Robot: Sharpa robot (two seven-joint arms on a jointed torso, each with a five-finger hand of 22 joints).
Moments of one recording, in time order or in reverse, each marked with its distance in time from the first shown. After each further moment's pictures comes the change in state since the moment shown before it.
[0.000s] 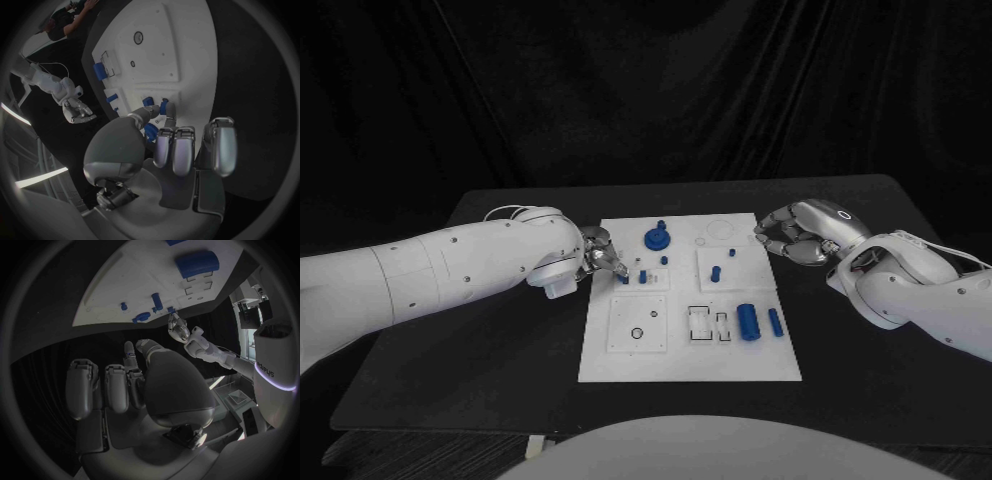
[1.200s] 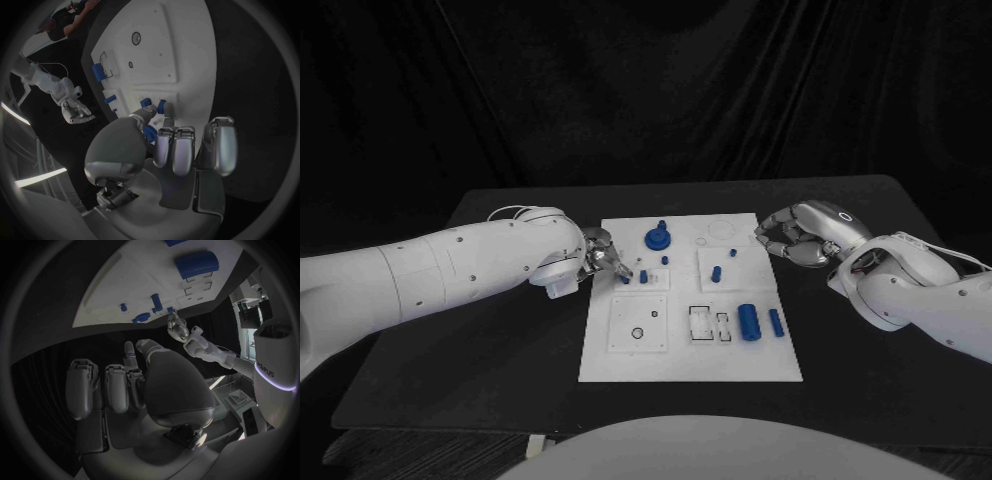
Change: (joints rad) left arm -0.008 0.015 0.002 -0.030 0.001 0.023 0.004; left_hand 0.009 0.009 -0.090 0.050 -0.255 -0.012 -0.004 -0.012 -0.007 0.000 0.000 -0.004 0.000 0.000 0.000 0.000 0.000 0.000 0.000 0.000 -0.012 0.001; right arm -0.004 0.000 0.000 0.000 0.002 0.000 0.000; right_hand 0.000 0.000 0.000 0.000 0.000 0.000 0.000 0.000 0.001 0.000 0.000 0.000 0.000 0.000 0.000 0.000 0.000 0.000 0.000 0.000 0.000 0.001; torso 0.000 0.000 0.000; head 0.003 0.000
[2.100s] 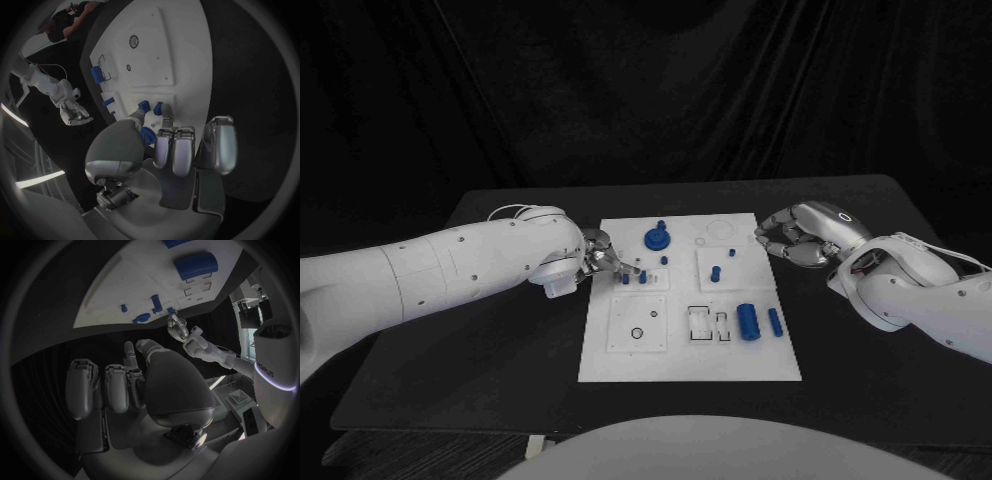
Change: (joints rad) left arm -0.001 0.008 0.003 -0.015 -0.008 0.035 -0.014; left_hand -0.110 0.003 -0.252 0.164 -0.197 -0.075 0.022 0.053 0.068 0.003 0.010 0.000 0.000 0.000 0.008 0.000 0.000 0.000 -0.004 0.004 -0.009 0.000; right arm -0.003 -0.003 0.000 0.001 0.001 0.000 0.000; right_hand 0.000 0.000 0.000 0.000 0.000 0.000 0.000 0.000 0.000 0.000 0.000 0.000 0.000 0.000 0.000 0.000 0.000 0.000 0.000 0.000 0.000 0.000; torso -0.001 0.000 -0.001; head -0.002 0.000
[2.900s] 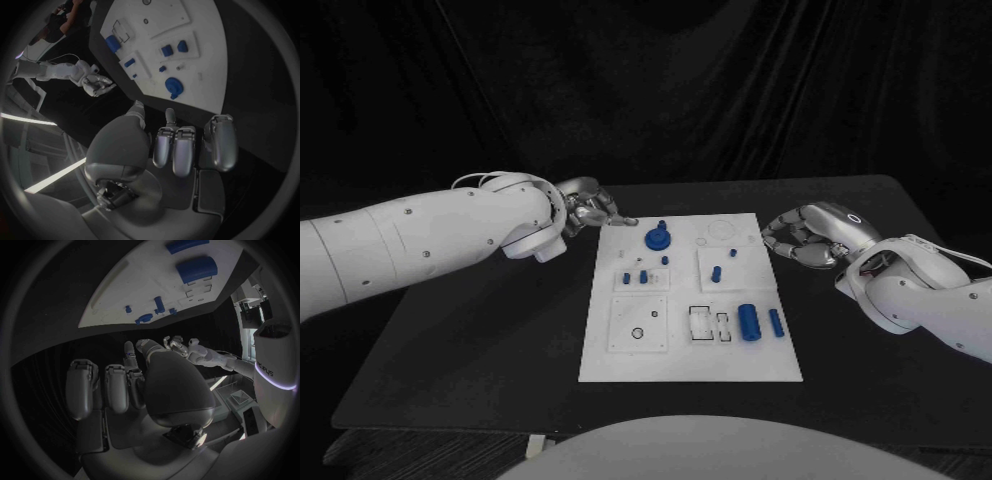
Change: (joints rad) left arm 0.126 -0.119 -0.002 0.104 -0.026 -0.224 0.236; left_hand 0.170 -0.036 -0.160 0.019 0.000 -0.194 0.029 0.095 0.088 -0.001 0.024 -0.034 0.000 0.001 0.024 -0.013 0.000 0.001 -0.027 0.019 -0.036 0.000; right arm -0.001 -0.023 0.000 0.007 0.003 -0.004 0.001; right_hand 0.000 0.000 0.000 0.000 0.000 0.000 0.000 0.000 0.000 0.000 0.000 0.000 0.000 0.000 0.000 0.000 0.000 0.000 0.000 0.000 0.004 0.000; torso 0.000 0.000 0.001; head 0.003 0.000
